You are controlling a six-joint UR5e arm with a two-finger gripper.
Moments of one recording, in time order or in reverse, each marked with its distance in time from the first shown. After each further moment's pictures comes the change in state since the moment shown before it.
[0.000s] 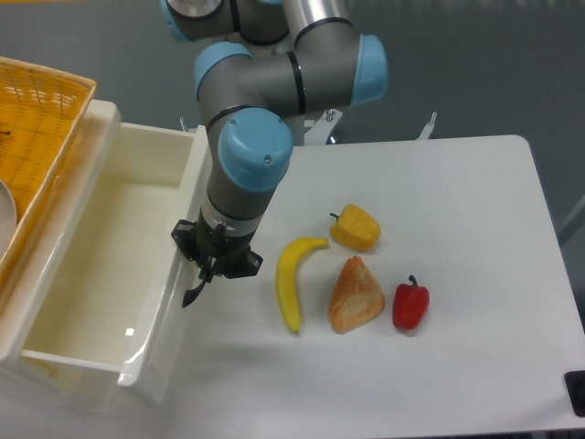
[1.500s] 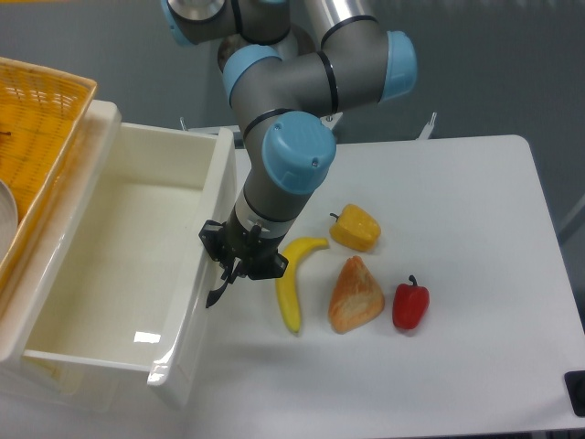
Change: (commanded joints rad) arm 0.052 -0.009 -0.003 -0.023 -0.046 0.072
